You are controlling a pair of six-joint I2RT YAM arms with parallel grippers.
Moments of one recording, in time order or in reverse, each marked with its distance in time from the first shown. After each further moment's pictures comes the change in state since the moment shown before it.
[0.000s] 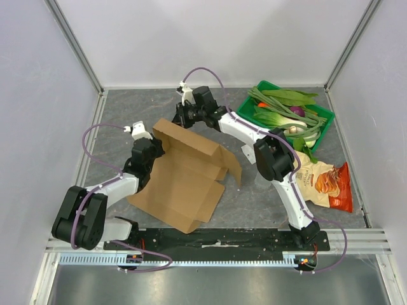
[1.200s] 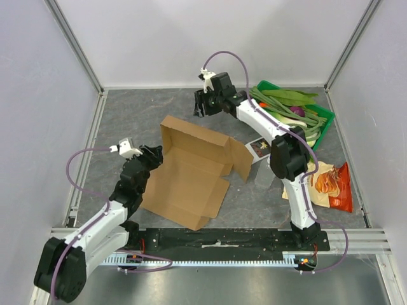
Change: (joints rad) left arm -0.082 -0.428 -0.204 -0.037 -0.095 -0.163; right arm -0.110 -0.103 0.031 -0.279 0.327 -0.179
